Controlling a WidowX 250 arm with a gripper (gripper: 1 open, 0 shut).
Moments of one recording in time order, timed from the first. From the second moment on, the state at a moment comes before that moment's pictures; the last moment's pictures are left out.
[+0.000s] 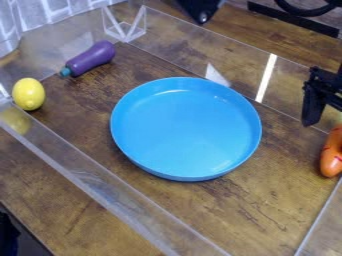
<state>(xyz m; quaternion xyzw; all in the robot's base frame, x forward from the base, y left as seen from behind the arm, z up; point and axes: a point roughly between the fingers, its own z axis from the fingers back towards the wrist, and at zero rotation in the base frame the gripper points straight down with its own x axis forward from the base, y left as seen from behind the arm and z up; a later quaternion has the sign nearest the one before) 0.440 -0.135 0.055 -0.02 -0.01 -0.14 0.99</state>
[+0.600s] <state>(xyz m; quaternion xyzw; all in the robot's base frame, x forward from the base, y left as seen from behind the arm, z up) 0.442 -0.137 0.033 -0.02 0.01 -0.07 1.00</state>
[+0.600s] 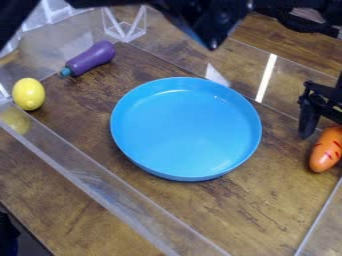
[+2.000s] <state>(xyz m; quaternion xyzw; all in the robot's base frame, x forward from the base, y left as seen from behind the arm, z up) 0.425 -0.072 0.128 0.03 0.00 -0.04 1.00</state>
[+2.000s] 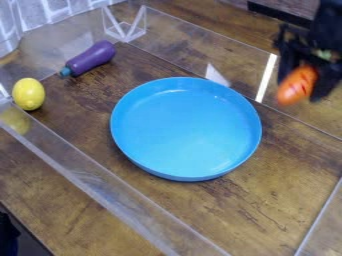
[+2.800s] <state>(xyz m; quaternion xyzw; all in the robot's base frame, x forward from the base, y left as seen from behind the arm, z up) 0.320 0.027 0.142 0.07 0.00 0.10 0.99</state>
